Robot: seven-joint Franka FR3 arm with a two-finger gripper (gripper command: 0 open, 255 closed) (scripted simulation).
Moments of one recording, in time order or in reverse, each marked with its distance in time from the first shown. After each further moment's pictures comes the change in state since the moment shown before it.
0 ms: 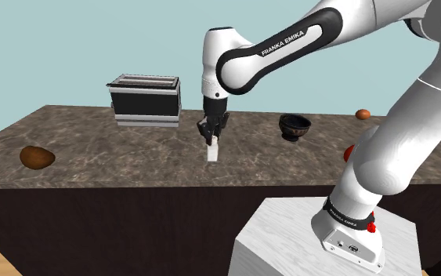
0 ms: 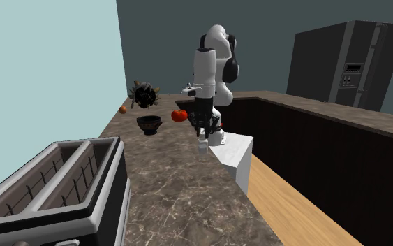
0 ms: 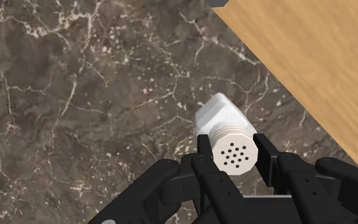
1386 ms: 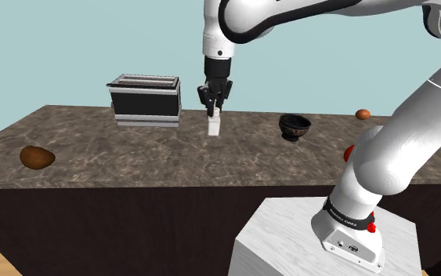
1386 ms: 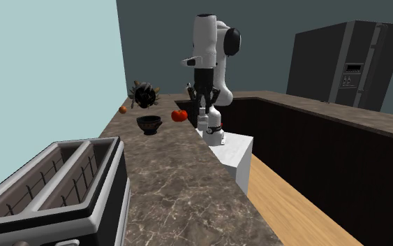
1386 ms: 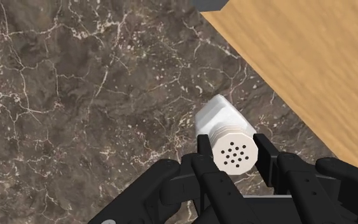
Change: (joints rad) arm -0.002 -0.082 -0.017 0.208 0.011 -0.288 -0.016
